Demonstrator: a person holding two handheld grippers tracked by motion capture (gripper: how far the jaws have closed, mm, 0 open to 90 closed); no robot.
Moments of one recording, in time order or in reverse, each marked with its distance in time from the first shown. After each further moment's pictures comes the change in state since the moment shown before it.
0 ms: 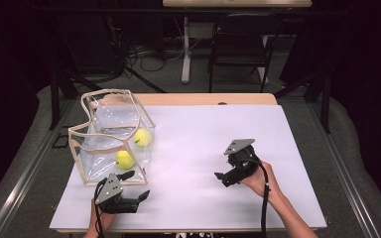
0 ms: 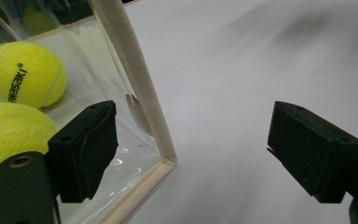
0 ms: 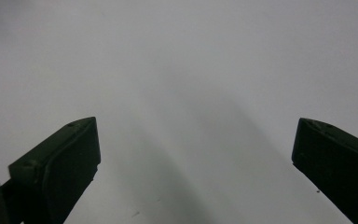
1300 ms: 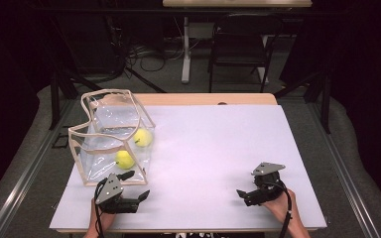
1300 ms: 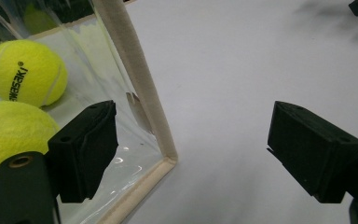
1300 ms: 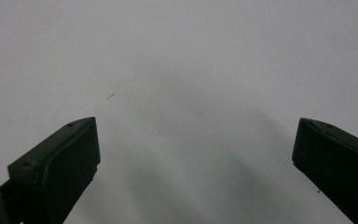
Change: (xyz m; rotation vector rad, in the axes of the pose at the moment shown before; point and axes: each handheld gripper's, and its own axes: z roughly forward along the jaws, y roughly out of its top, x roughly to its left) left arm 0.000 0.000 0.000 0.004 0.001 0.000; right arm -0.001 -0.095 -0.019 -0.009 -0.079 0.185
